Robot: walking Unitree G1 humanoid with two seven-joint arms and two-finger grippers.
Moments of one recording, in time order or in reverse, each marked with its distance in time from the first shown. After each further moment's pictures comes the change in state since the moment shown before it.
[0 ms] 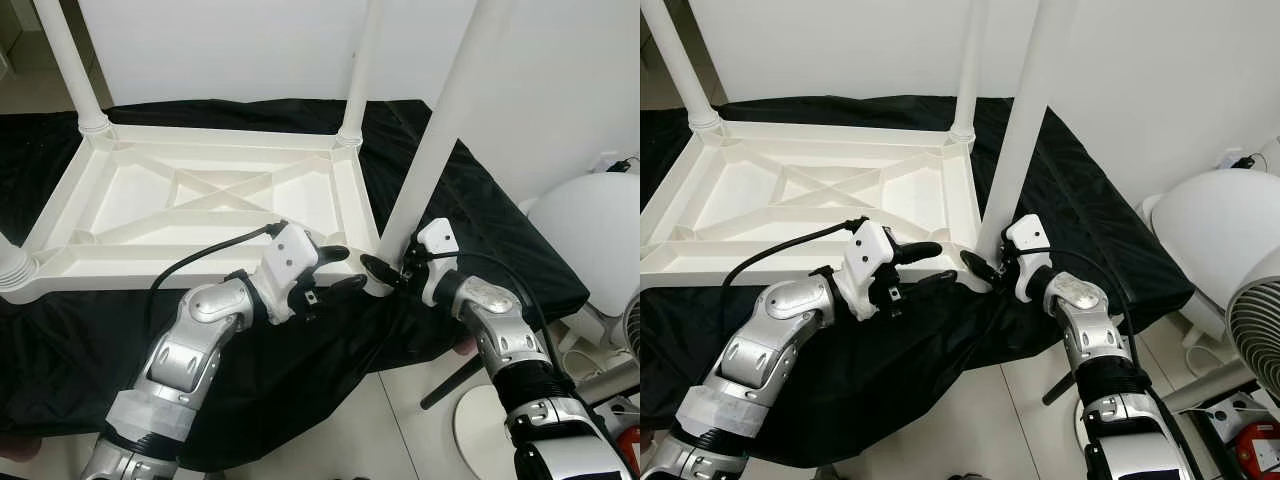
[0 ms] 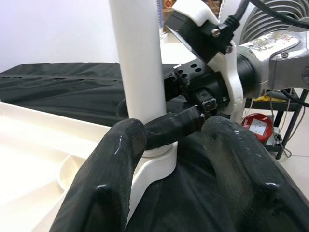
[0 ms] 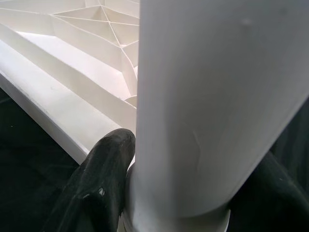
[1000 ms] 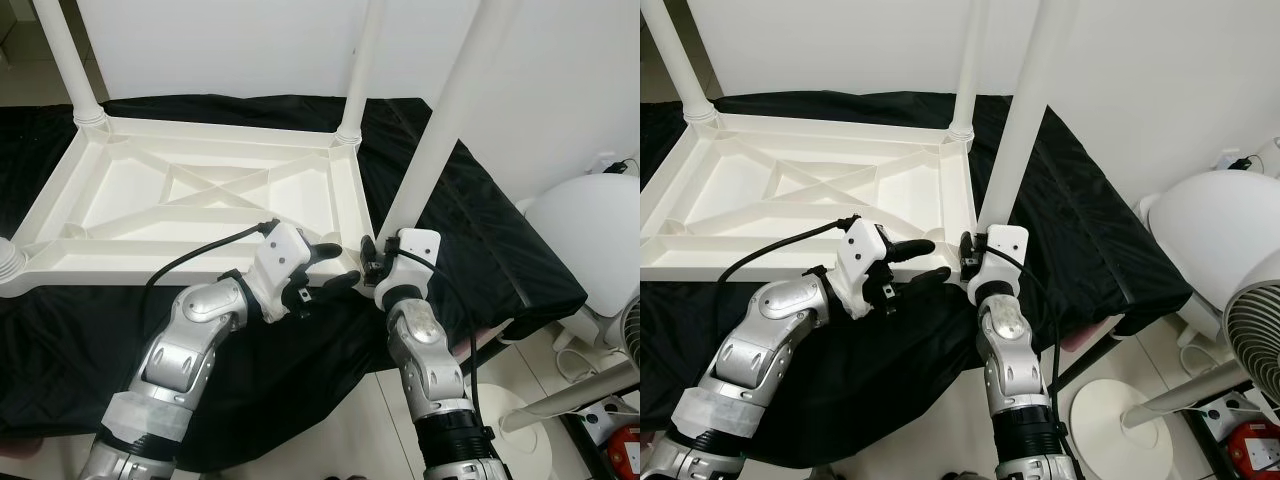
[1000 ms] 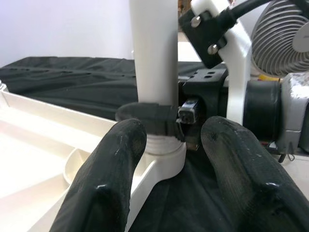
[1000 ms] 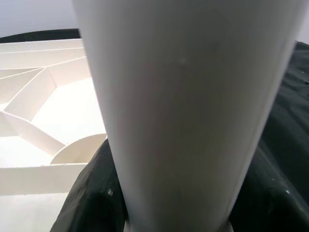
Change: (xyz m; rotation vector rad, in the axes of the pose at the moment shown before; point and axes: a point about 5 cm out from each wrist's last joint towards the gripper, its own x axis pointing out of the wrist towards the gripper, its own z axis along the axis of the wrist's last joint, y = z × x) left arm -0.004 0.002 -0.001 -0.011 0.004 0.022; right arm 0.020 0.060 0.015 0.289 -0.090 -0.751
